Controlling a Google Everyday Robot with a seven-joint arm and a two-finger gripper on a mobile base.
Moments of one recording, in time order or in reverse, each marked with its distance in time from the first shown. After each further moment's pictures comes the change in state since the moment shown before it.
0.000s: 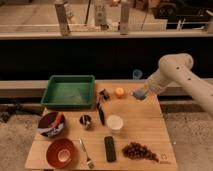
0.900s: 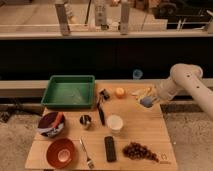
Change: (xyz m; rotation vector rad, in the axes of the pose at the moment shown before) arm 0.050 0.073 0.098 -0.110 -0.120 0.003
